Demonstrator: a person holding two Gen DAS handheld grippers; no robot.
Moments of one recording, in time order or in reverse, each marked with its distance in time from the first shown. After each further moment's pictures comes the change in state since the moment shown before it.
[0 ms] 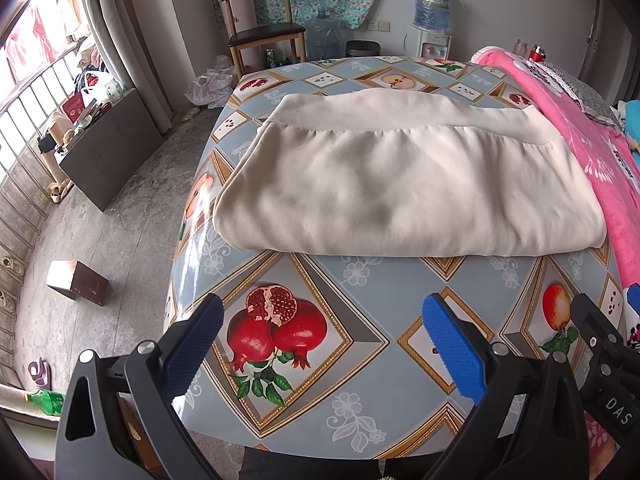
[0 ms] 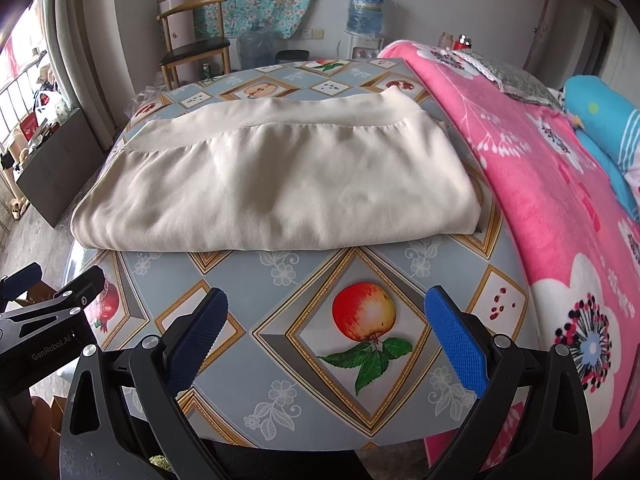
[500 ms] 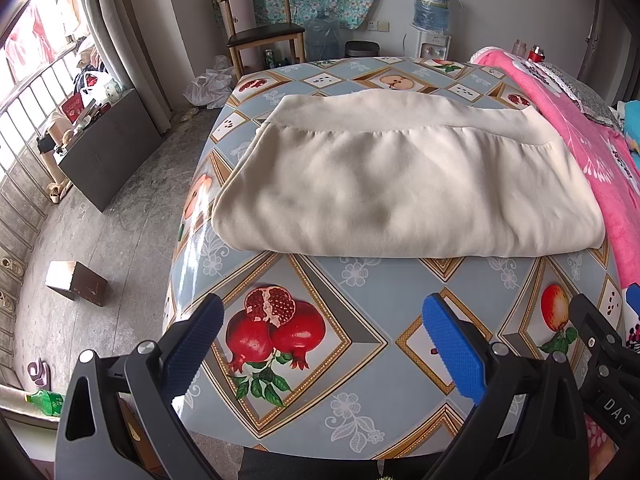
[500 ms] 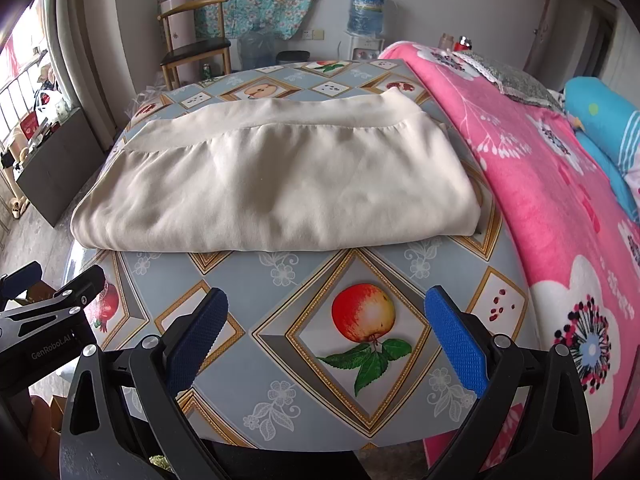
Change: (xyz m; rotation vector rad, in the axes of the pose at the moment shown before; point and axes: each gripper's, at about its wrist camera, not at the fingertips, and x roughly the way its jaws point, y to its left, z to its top) left arm 0.000 -0.002 -0.001 0.002 -0.002 -0.003; right arm 0.000 0.001 0.001 0.001 -0.002 0.001
